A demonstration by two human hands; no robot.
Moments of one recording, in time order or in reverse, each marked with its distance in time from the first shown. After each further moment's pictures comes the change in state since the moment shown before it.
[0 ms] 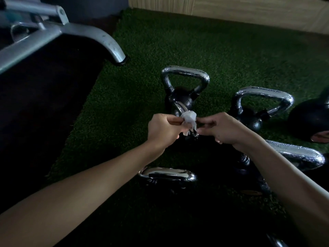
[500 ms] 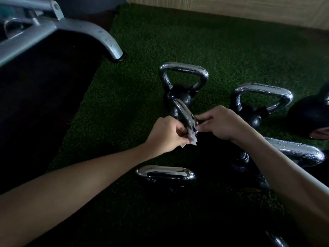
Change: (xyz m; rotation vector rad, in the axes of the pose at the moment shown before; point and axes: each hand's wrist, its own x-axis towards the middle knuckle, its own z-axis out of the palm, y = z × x) left_hand 0.010 -0.019 -0.001 0.558 -0.219 0.401; right_hand 0.004 -0.013 -0.001 -0.216 0.069 0.051
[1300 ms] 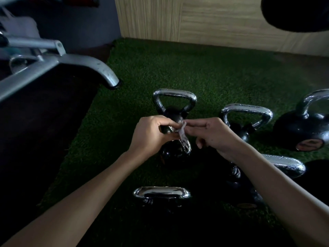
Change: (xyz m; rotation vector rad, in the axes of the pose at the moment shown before) left_hand 0.005 0.031 -0.061 -0.137 0.264 0.236; right_hand -0.021 -0.017 -0.011 0.576 0.031 -0.178
